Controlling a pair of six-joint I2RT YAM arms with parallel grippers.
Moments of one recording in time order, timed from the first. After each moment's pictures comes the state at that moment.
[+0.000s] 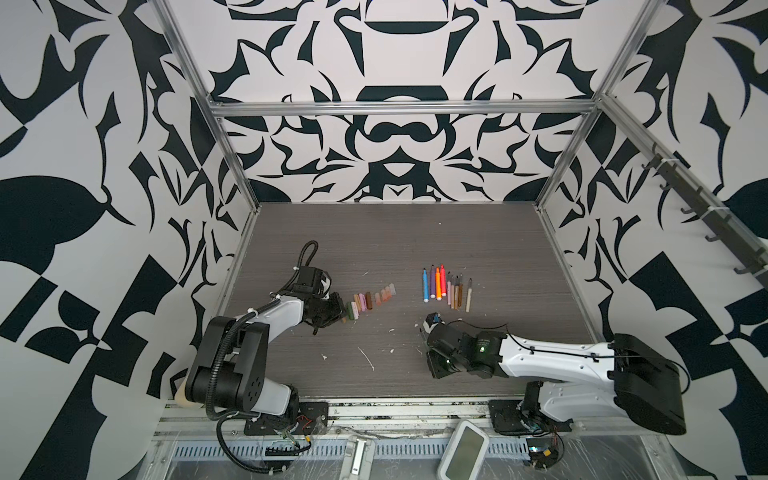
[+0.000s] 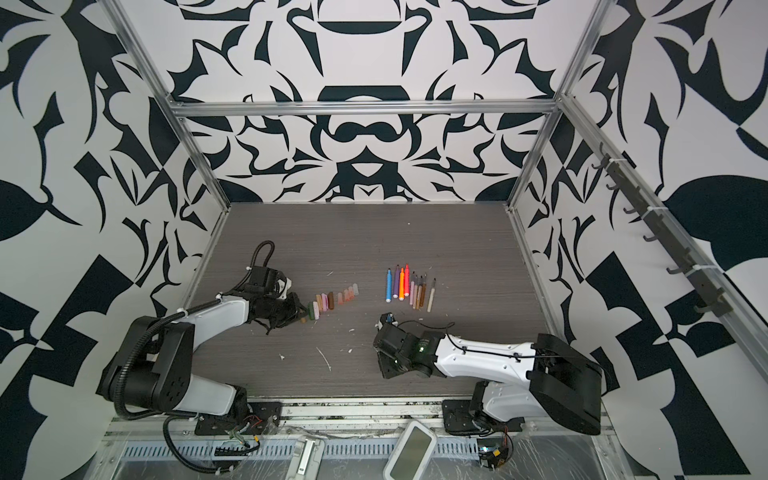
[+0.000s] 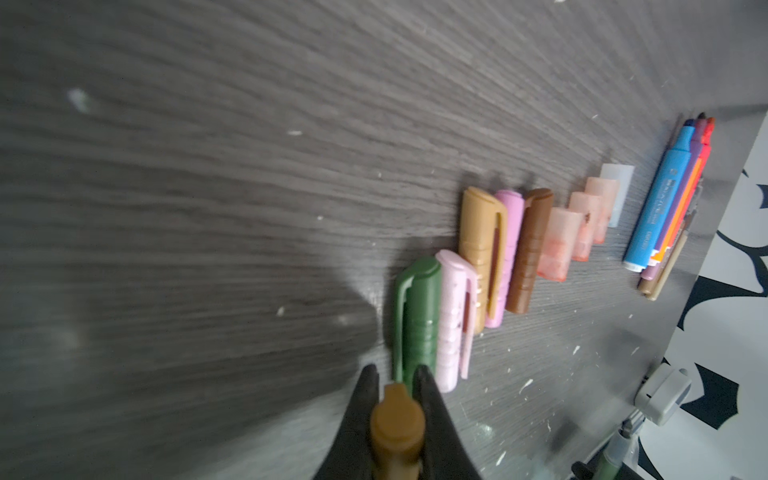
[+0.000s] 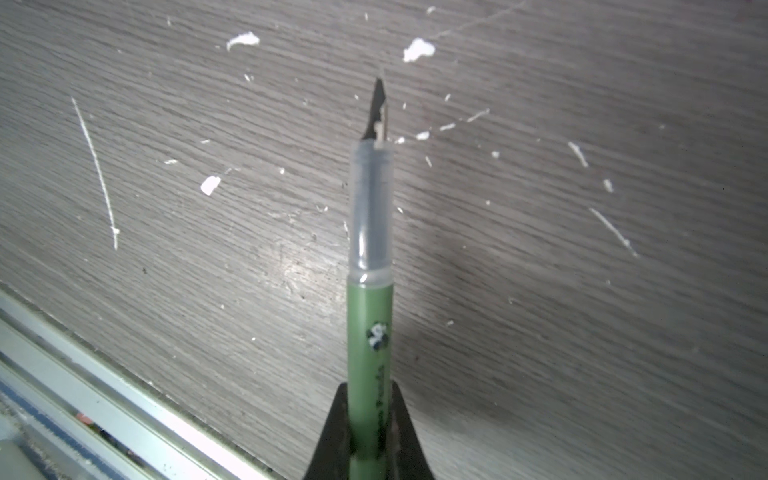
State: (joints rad) left arm -0.21 1.47 0.63 -0.32 0.45 -0.58; right arm 1.11 1.27 0.58 -0.44 0.02 0.79
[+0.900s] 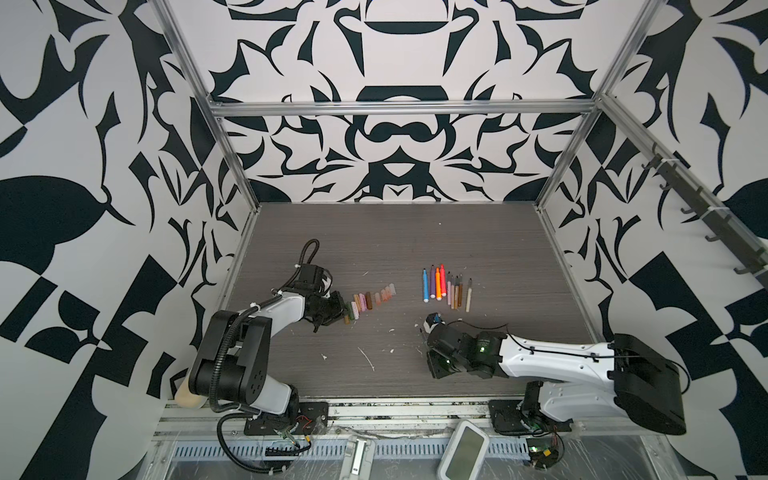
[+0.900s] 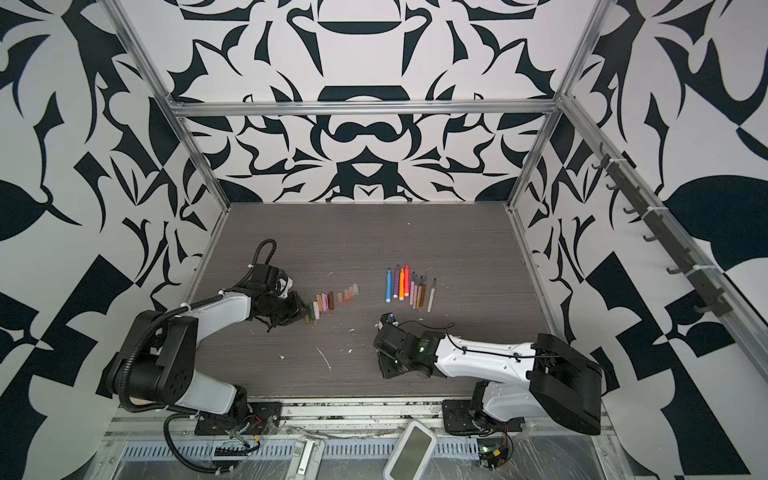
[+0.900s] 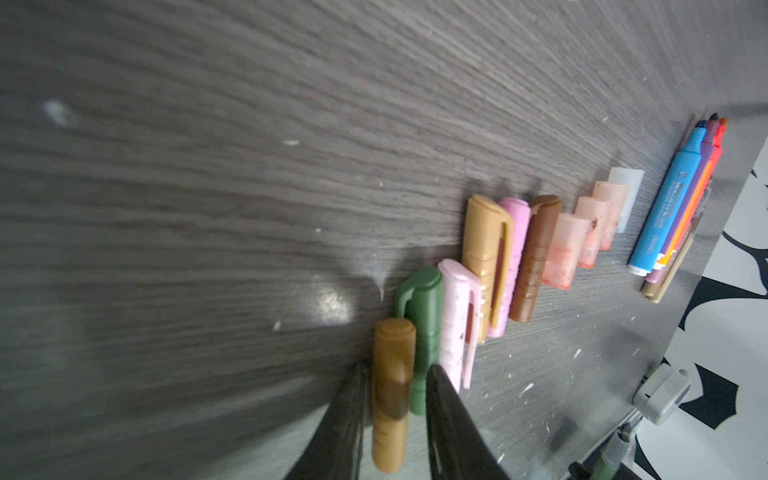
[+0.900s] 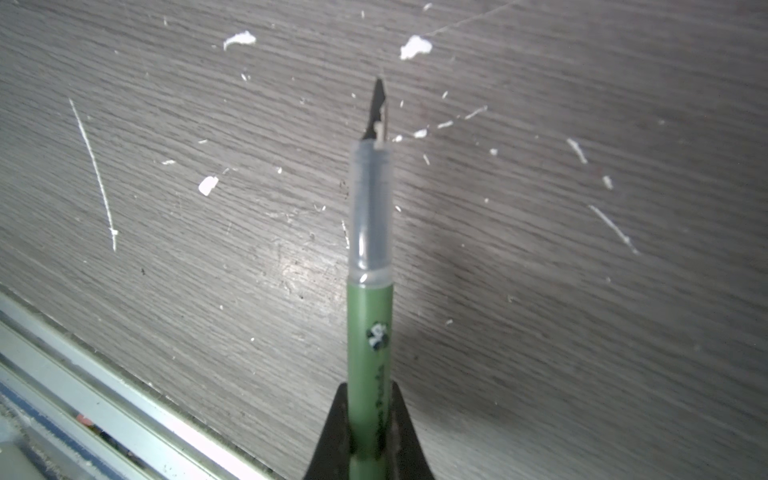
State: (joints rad) left arm -0.21 1.50 0.66 -0.34 0.45 -0.58; right arm 1.11 1.27 0.58 -0.44 0.02 0.80
